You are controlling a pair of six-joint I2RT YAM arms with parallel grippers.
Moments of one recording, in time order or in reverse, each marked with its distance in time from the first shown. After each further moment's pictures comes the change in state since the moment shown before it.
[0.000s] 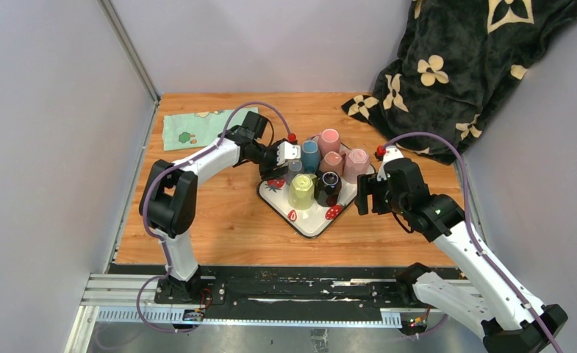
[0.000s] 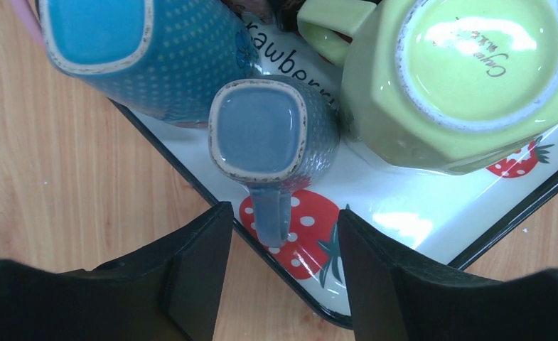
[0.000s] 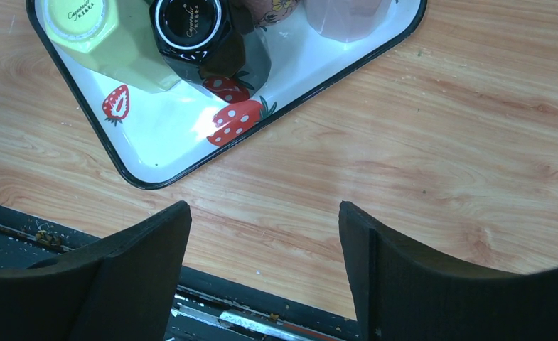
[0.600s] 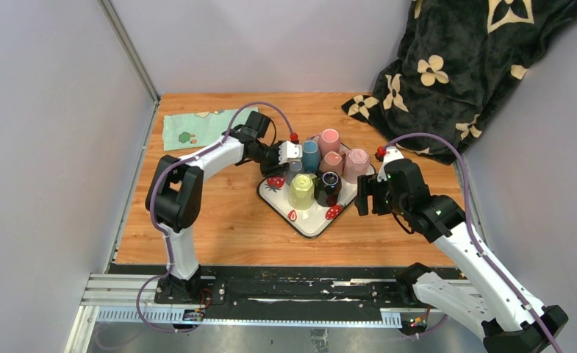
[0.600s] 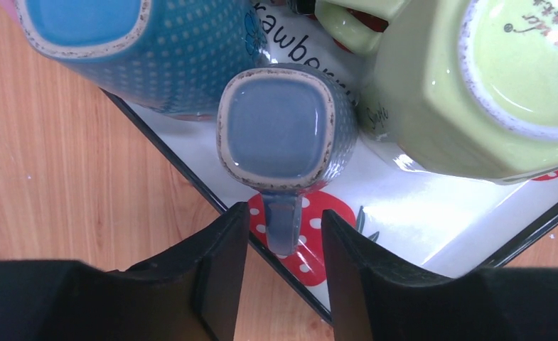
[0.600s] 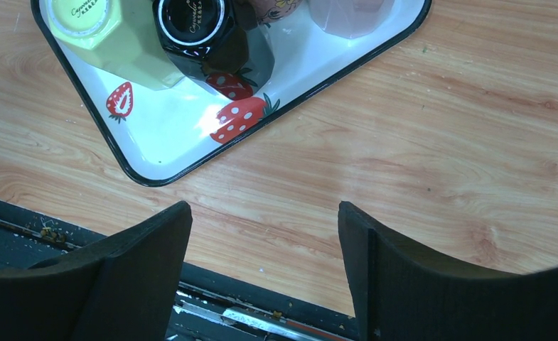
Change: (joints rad) left arm -0.005 0.066 0.037 -0.009 -0.033 -0.004; right arm 0.000 -0.009 -0.004 -0.006 -0.009 0.009
